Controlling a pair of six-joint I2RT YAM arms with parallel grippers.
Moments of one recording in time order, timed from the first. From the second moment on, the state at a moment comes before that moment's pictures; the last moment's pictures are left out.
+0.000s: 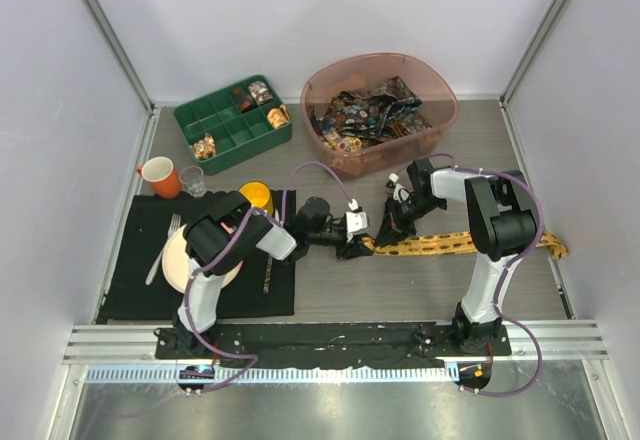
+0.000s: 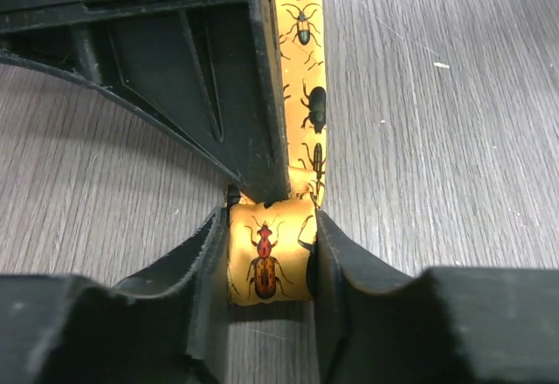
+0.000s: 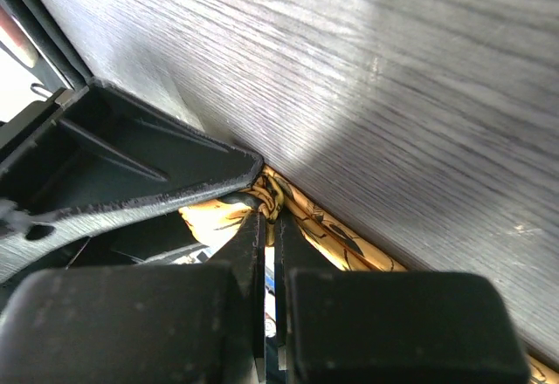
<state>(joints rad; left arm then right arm) -0.83 2.06 0.82 0.88 0.70 0.22 0.21 1.91 1.04 -0.68 -0.72 0.21</state>
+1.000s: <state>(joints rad) -0.87 1.92 1.01 0.19 0.49 0.44 0.24 1.80 1.00 -0.55 -0.83 0.33</state>
